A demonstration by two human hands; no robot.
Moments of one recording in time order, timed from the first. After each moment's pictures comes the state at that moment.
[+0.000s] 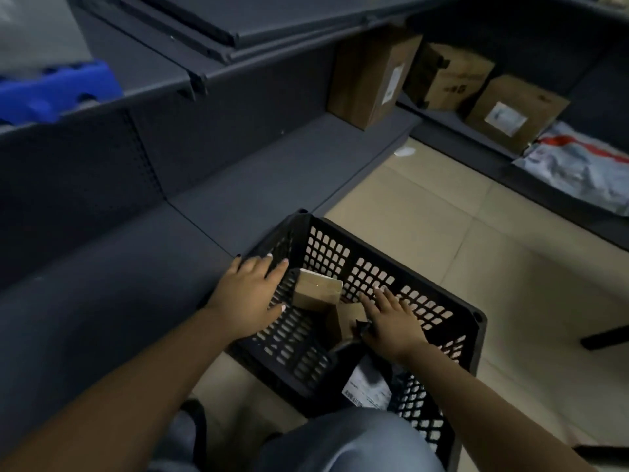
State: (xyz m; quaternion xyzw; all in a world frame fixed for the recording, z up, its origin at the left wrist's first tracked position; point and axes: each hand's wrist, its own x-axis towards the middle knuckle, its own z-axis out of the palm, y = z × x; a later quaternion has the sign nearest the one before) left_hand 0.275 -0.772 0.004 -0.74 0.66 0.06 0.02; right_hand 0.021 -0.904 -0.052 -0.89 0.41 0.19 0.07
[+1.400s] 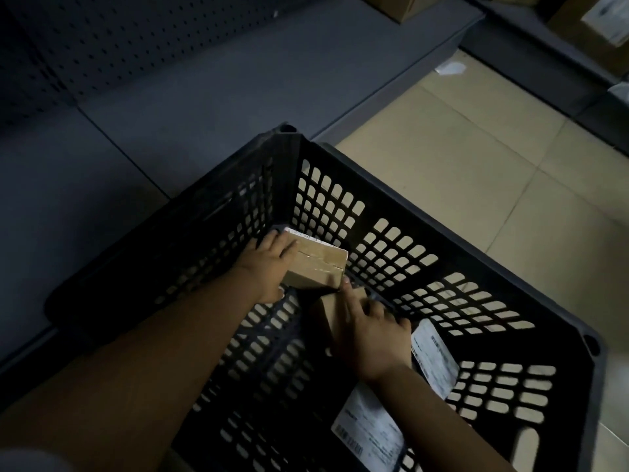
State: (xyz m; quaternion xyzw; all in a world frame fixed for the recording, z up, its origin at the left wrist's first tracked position) left_hand 0.267 -0.931 -0.237 -0.73 0.62 0.24 0.15; right_hand 0.048 -0.946 -0.204 -0.85 0.45 0.23 0.13
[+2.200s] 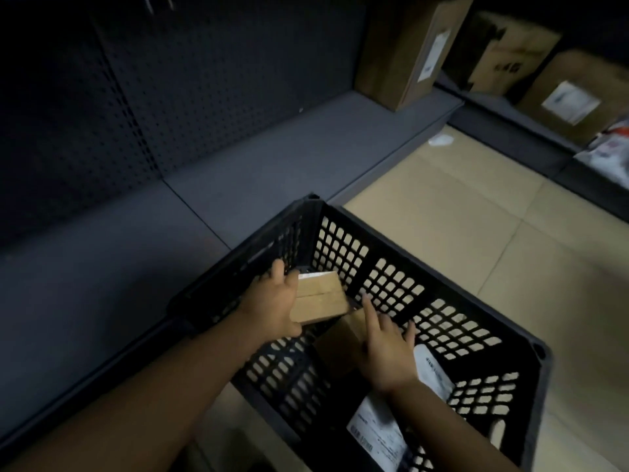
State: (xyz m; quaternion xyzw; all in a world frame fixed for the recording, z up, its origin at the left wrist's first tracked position) left_hand 0.257 -0.849 -0.107 -0.80 0.58 0.18 0.02; right_hand 0.047 -0.918 -0.133 -0.87 0.46 0.10 0.12
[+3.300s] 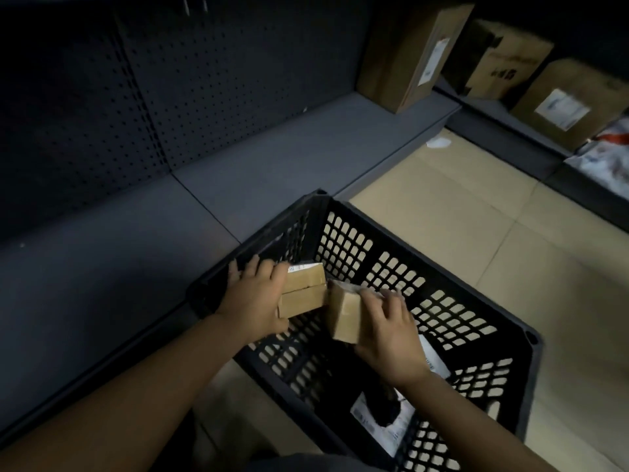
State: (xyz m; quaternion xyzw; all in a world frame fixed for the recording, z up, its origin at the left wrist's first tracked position) left_hand 0.269 -0.799 -0.086 -0.81 0.58 0.11 0.00; right_hand 0.039 -0.904 -0.125 -0.91 0.39 0.01 0.11
